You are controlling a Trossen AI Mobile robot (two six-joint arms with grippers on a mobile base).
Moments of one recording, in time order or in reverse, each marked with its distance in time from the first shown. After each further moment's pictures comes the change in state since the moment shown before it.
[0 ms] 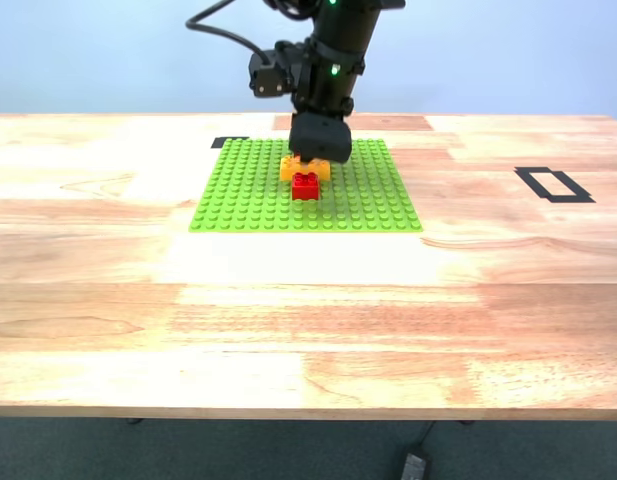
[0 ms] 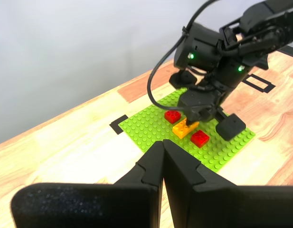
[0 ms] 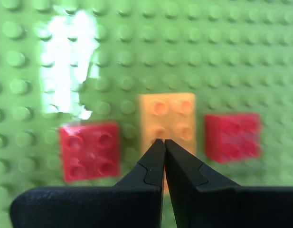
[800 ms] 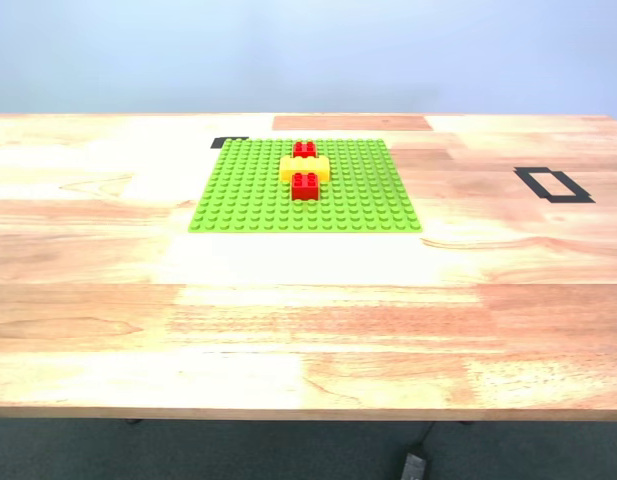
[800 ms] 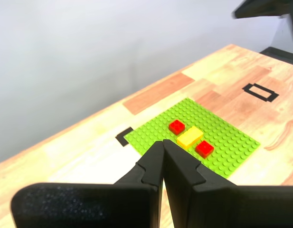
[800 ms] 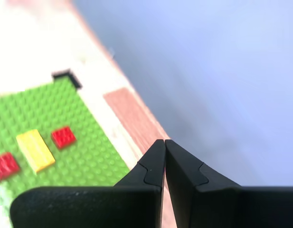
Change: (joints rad) arm 0 0.001 -0.038 0.001 0.040 -0.014 -0.003; arm 1 -0.208 -0.795 -0.378 0.256 0.029 0.280
